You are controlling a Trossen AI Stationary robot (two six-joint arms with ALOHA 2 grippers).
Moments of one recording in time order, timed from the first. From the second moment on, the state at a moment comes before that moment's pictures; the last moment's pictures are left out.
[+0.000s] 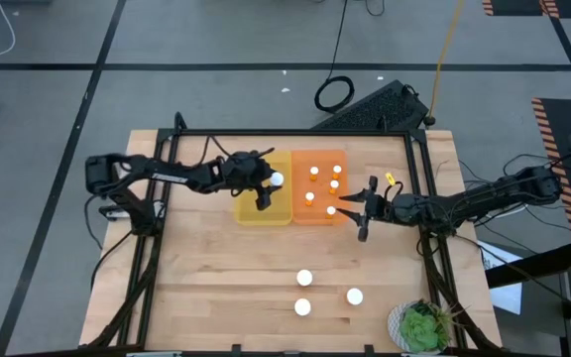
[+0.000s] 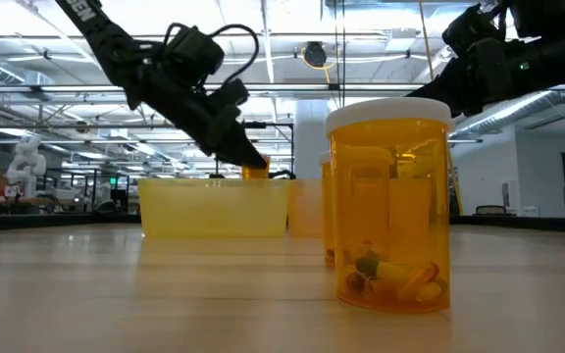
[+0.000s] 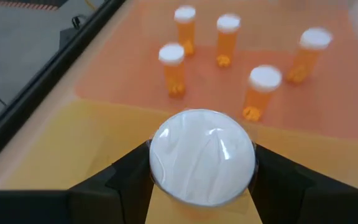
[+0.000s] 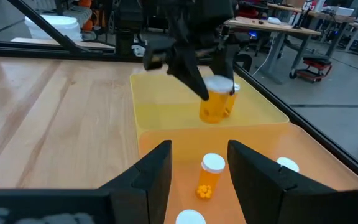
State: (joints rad) left arm 0.31 1.60 0.75 0.29 0.02 0.10; right arm 0.11 0.94 0.21 0.51 0.36 -0.04
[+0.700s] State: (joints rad) left arm 0.37 1.70 0.75 0.29 -0.05 0.07; right arm 0.11 0.94 0.21 0.50 0.36 -0.03
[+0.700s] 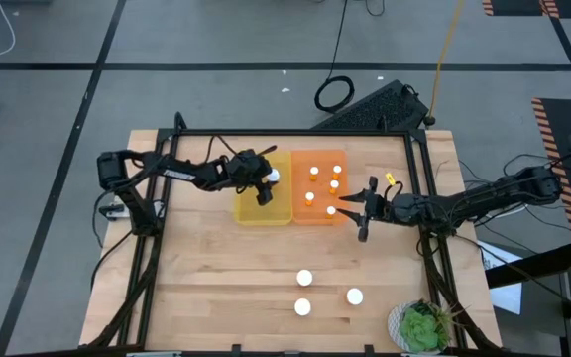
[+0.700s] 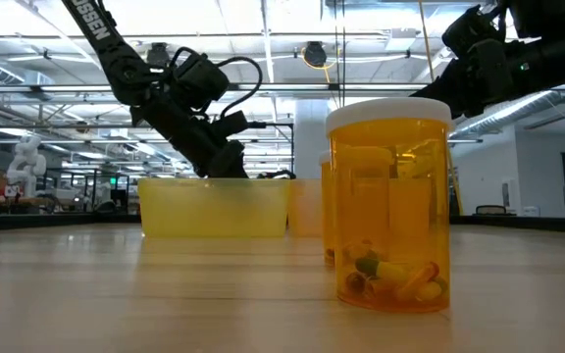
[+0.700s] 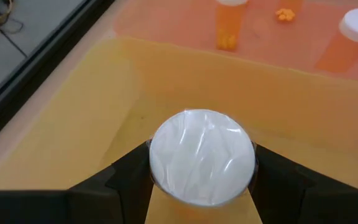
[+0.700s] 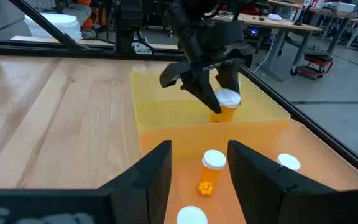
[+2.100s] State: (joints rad) left arm 0.25 1.48 0.75 0.24 -0.09 0.07; right arm 0.11 0.94 0.21 0.50 0.31 0.04
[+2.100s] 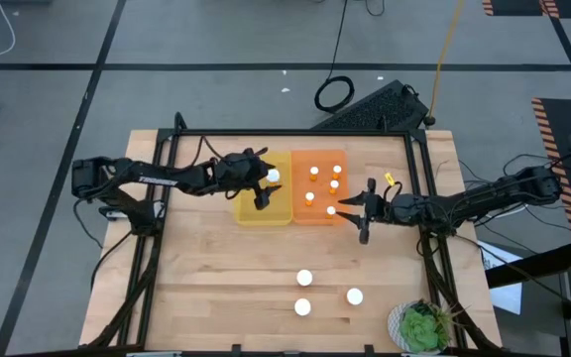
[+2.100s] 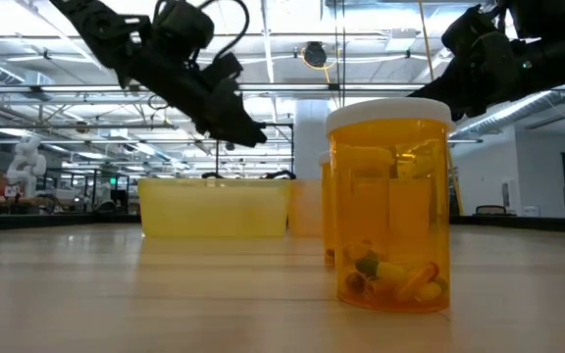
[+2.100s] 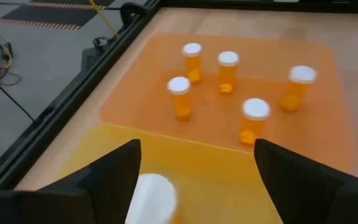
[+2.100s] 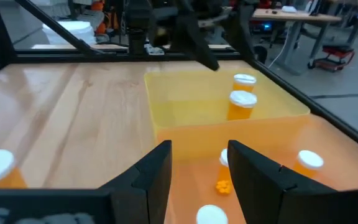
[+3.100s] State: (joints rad) left arm -0.24 1.41 0.75 0.13 -0.26 -0.11; right arm 0.49 1.05 0.22 0.43 0.36 0.54
